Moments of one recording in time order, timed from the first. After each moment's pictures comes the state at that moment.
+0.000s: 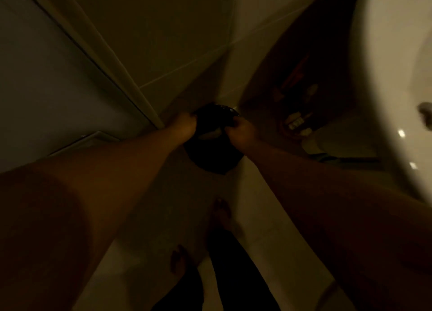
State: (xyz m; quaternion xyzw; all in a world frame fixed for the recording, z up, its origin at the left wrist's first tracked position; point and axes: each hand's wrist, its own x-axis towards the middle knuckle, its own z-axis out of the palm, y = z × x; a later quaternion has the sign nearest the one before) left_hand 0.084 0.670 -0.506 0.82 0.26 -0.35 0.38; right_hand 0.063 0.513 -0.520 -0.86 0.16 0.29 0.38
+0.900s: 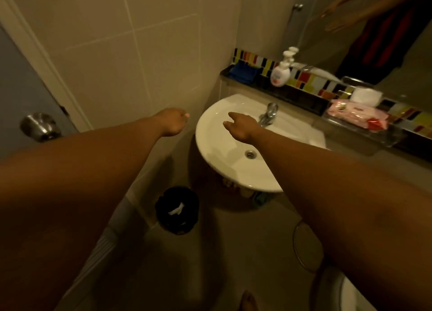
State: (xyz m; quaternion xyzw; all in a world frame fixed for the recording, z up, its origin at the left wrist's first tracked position) left_hand -0.029 0.571 -0.001 0.95 -0.24 -0.14 0.13; right_hand -0.105 0.372 -0.023 -0.96 0.13 0.06 0.23
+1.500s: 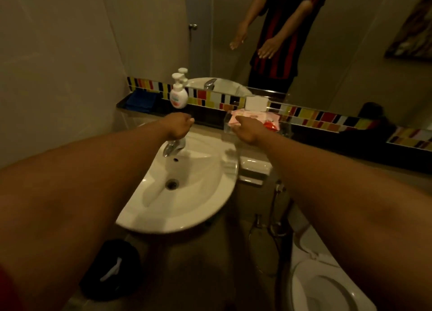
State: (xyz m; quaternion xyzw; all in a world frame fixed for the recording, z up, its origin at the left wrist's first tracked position) left_hand -0.066 0.217 0.025 0.89 -0.40 -0.14 0.15; right_hand -0.209 0.049 0.004 -0.92 0.31 -0.04 0.23
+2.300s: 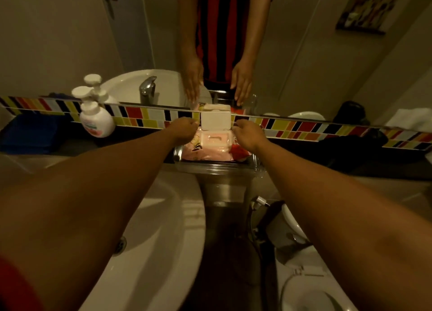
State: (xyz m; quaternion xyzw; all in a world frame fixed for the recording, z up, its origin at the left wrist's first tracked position) left_hand 0.035 -0.092 -0.057 0.83 -0.43 -0.27 0.23; right_hand -0.133 -0.197 -0.063 -0.81 0.47 -0.11 0.32
